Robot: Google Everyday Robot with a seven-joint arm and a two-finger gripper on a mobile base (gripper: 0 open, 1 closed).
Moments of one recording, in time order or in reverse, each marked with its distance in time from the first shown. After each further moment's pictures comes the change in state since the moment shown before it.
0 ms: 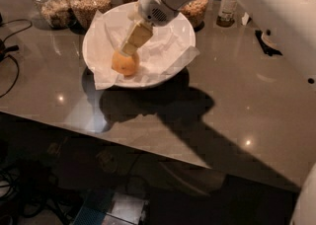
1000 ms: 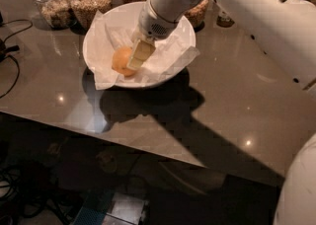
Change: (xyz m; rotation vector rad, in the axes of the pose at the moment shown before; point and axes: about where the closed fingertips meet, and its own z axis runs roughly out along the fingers) arm 0.035 0.021 0.027 -0.090 0.160 -0.025
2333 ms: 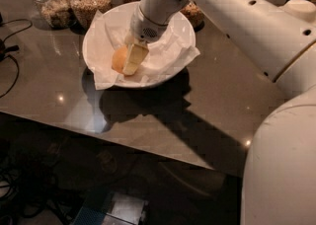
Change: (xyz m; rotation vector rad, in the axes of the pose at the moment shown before) arm -0.002 -0.010 0.035 -0.063 0.027 -0.069
